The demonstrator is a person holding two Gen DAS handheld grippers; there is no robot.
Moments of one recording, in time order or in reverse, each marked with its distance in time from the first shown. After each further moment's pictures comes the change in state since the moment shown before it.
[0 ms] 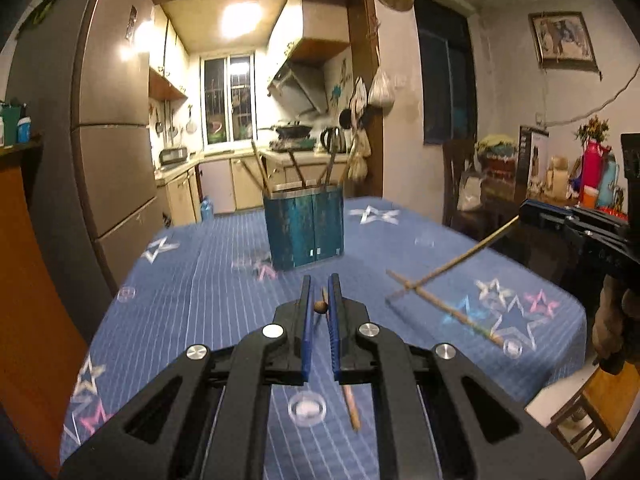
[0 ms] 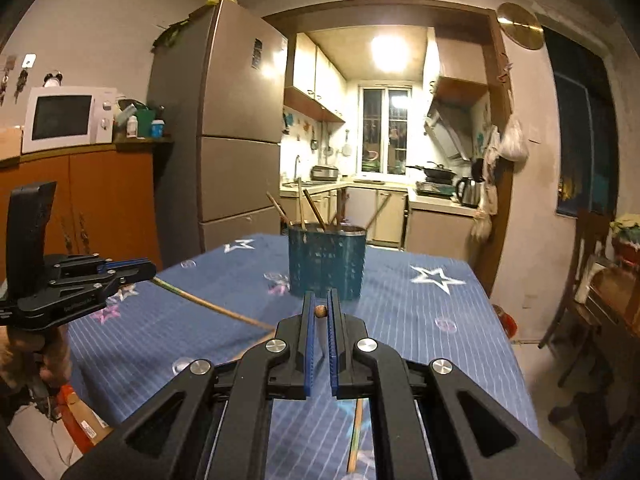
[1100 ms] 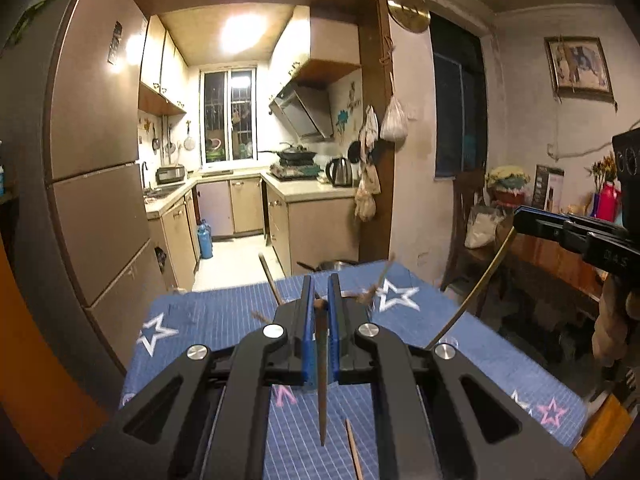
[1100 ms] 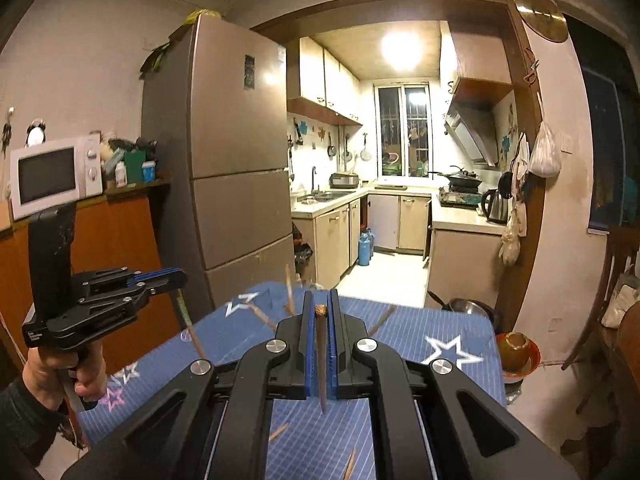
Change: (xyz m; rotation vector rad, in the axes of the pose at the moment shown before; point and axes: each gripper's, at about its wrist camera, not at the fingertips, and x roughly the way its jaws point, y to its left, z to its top) left arm 0.077 0.041 0.170 -0.021 -0.043 -0.010; right arm 0.101 -0.067 0.186 0.050 0.008 0.096
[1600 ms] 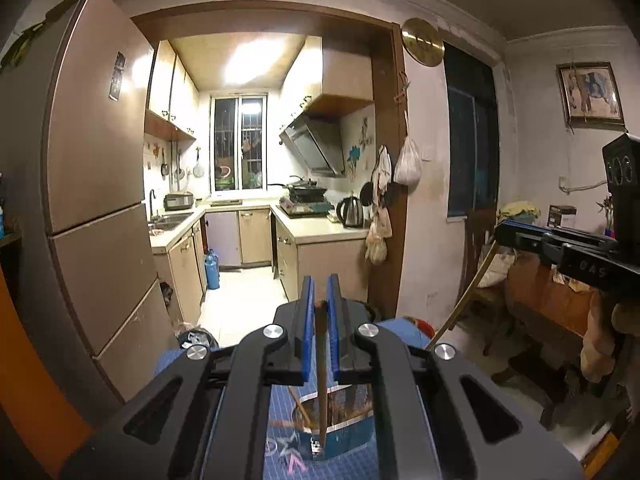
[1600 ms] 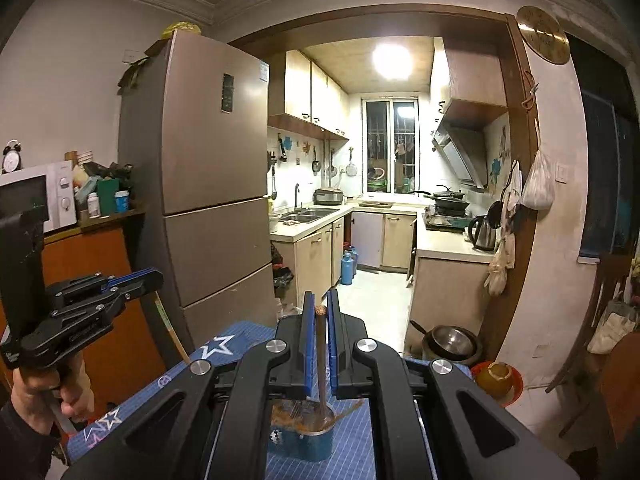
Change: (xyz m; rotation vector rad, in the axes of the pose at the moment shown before) left arm 0.028 0.008 0.099 -0.020 -0.097 0.036; right arm 0.051 -0.024 0.110 -0.015 -0.024 -0.063
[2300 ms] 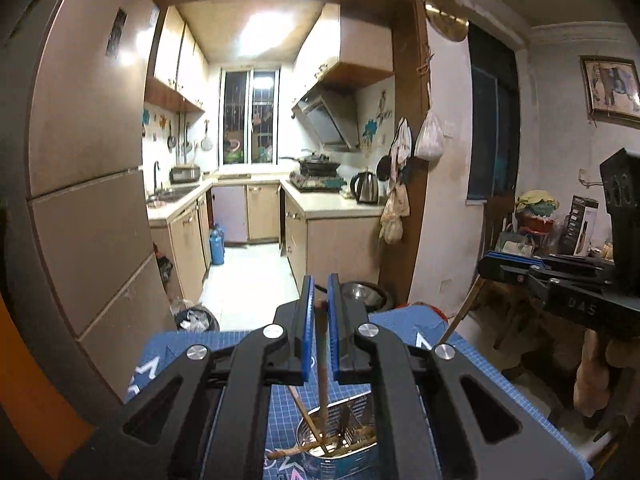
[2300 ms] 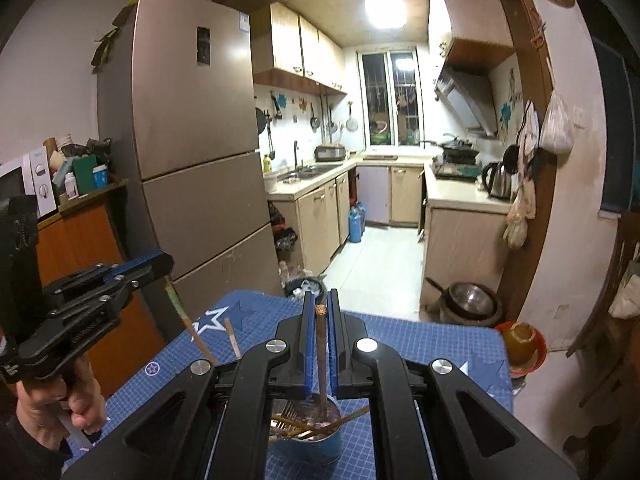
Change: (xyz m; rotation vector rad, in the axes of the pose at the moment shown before) left arm 0.097 0.023 -0.039 -0.044 0.096 0.030; right arm 0.118 -0.019 -0.056 0.075 0.159 0.042
